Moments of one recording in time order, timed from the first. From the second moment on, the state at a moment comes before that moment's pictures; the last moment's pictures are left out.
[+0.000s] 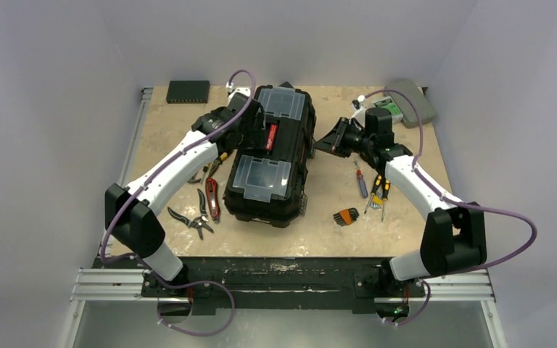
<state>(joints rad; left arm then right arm) -0.58 1.64 1.56 -0.82 -0.43 -0.44 0.23 1.43 1.00 -0.07 -0.56 0.73</state>
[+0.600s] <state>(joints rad) -0.26 1.23 1.05 -0.46 0.26 -0.57 0.58 1.53 1.49 -0.39 -0.16 0.87</state>
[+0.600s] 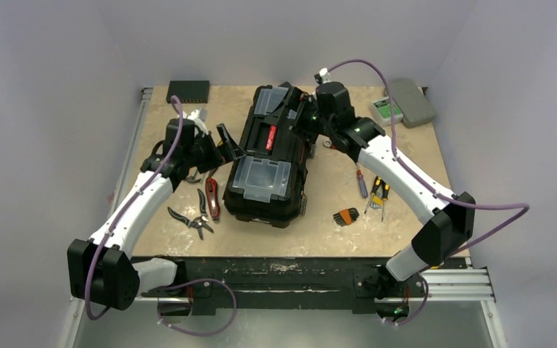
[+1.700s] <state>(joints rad) -0.31 1.09 0.63 0.08 0.65 -0.84 0.73 1.83 1.83 -0.61 0.06 0.96</state>
